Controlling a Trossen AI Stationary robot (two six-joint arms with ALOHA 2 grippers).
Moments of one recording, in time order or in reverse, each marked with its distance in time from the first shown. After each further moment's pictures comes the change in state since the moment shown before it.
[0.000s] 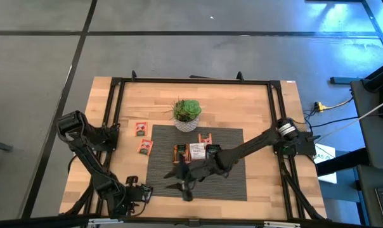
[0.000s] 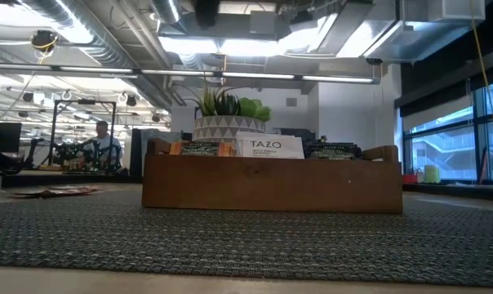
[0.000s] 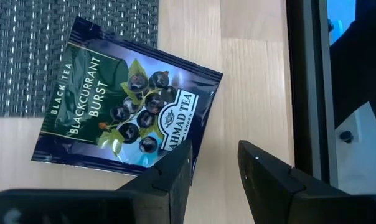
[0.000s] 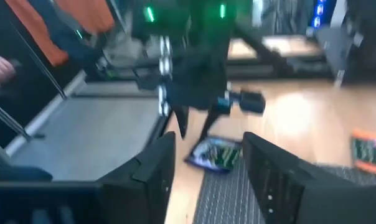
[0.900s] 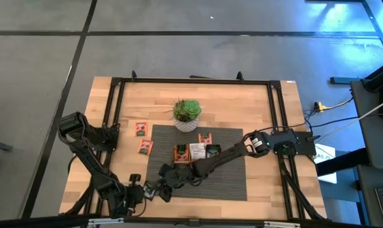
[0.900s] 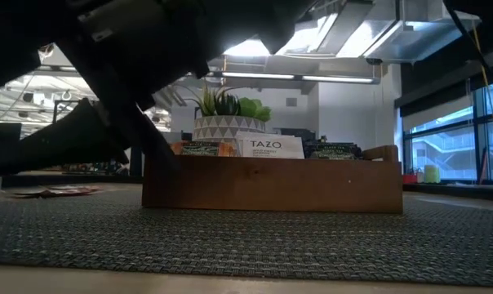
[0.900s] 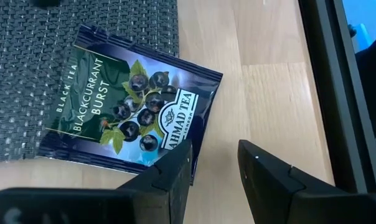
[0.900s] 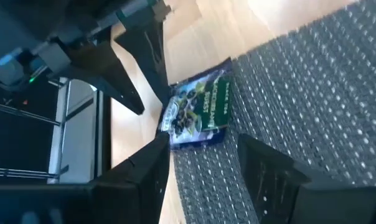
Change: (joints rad) left arm 0.002 0.001 -0.001 0.019 -0.126 0.118; right arm -0.028 0.426 0.410 -0.271 -0.012 0.582
